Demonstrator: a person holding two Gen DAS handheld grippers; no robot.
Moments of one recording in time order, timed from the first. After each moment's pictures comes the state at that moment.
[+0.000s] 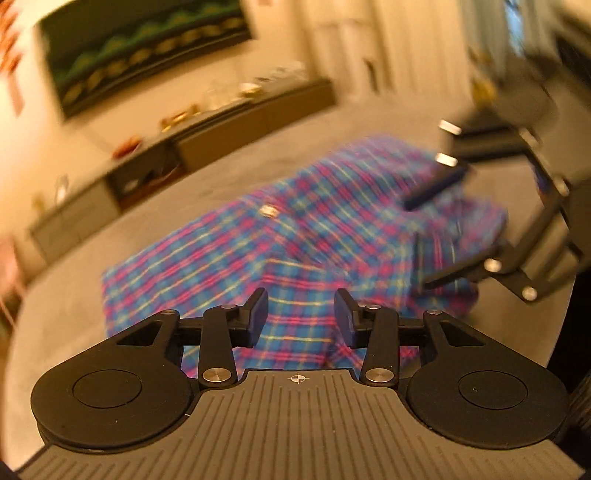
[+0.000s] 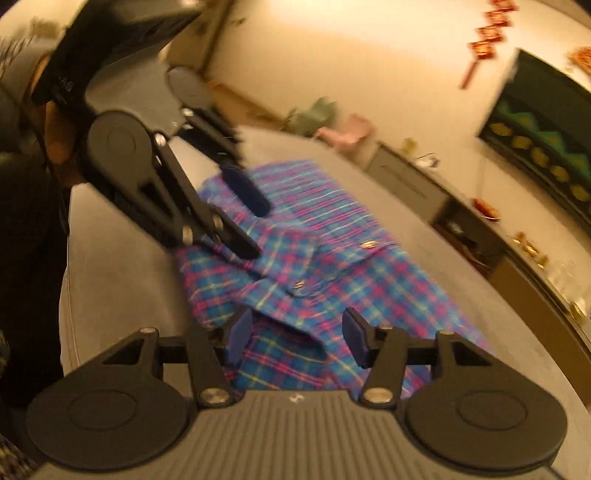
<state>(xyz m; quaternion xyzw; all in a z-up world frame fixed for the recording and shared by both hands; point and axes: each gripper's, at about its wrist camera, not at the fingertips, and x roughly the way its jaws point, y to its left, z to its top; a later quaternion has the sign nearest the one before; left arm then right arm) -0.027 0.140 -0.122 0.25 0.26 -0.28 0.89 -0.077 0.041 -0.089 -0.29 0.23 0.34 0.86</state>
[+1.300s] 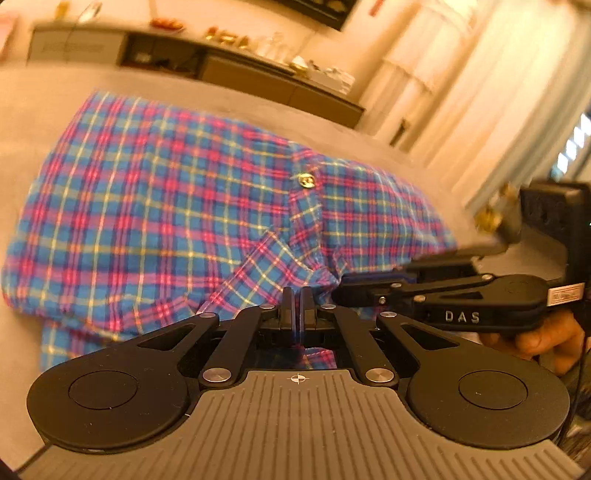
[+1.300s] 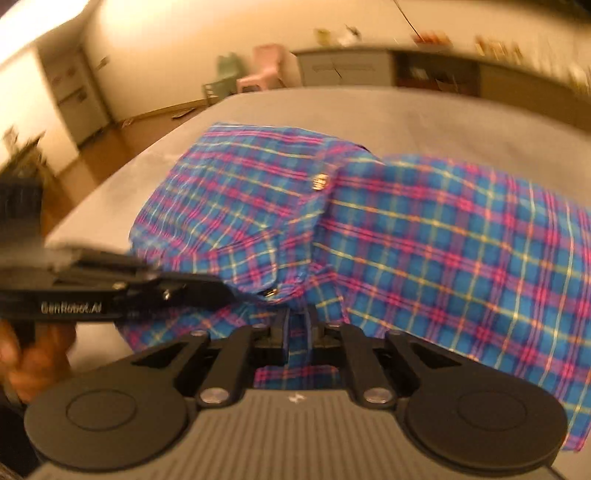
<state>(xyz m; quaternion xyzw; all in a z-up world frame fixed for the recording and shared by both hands) 0.042 0.222 -0.181 -0.16 0.37 -0.29 0.86 0.029 0.033 -0.090 0.03 0.43 0.26 0.86</state>
